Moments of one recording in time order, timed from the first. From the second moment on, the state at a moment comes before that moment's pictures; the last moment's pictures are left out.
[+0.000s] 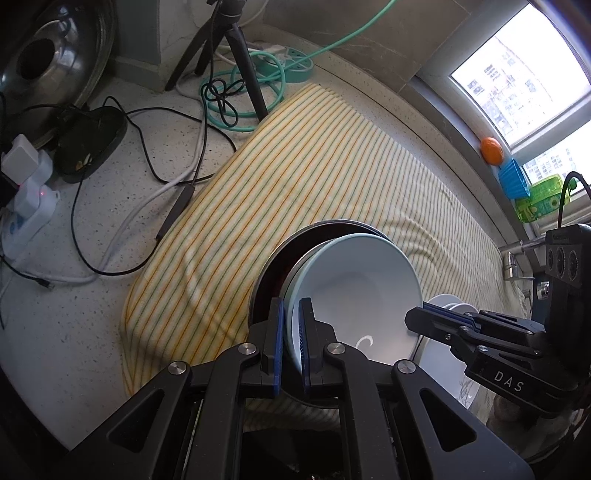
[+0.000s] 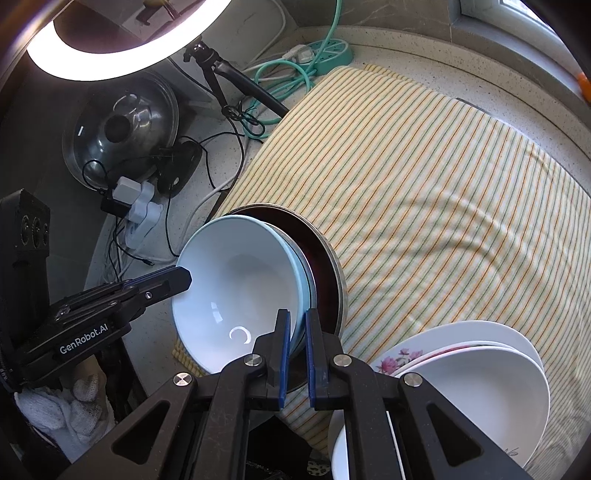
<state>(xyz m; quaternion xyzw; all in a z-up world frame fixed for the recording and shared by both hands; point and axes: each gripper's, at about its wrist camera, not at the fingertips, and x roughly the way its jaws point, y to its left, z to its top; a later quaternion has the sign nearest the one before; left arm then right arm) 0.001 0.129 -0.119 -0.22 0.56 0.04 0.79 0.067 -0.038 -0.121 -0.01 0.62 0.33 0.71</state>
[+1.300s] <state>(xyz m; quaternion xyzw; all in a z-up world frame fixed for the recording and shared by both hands) -0.013 0.151 -0.126 -0.18 0.52 -0.01 0.83 0.025 -0.098 -0.118 0.07 0.53 0.23 0.81</state>
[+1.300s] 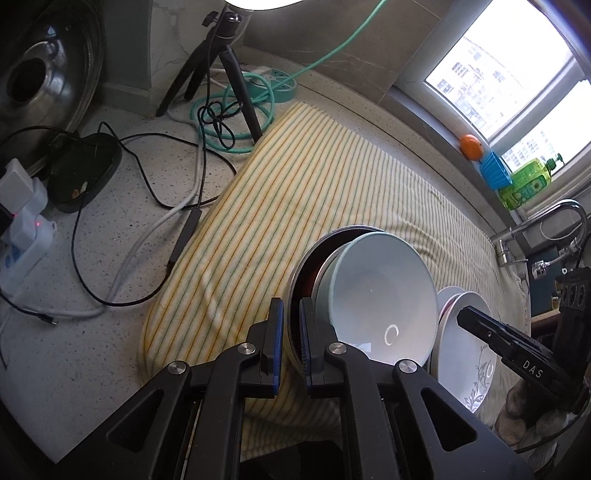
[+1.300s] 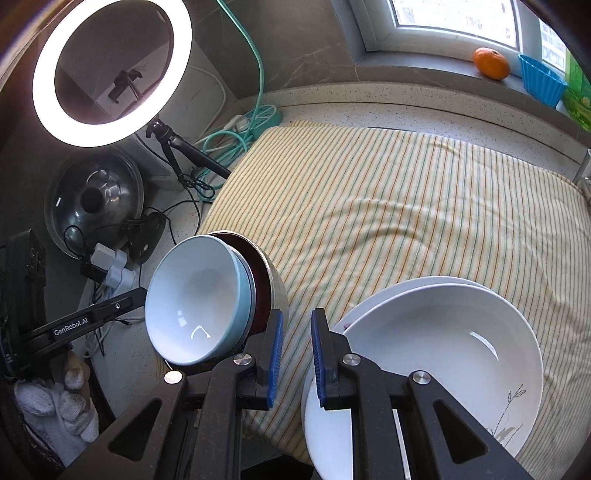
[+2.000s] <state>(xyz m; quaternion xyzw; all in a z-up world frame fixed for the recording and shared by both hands) -0.006 0.150 -0.135 -0.16 0.53 -0.01 0.83 0.028 -0.087 -0.137 0.08 0.54 0.23 0.80</state>
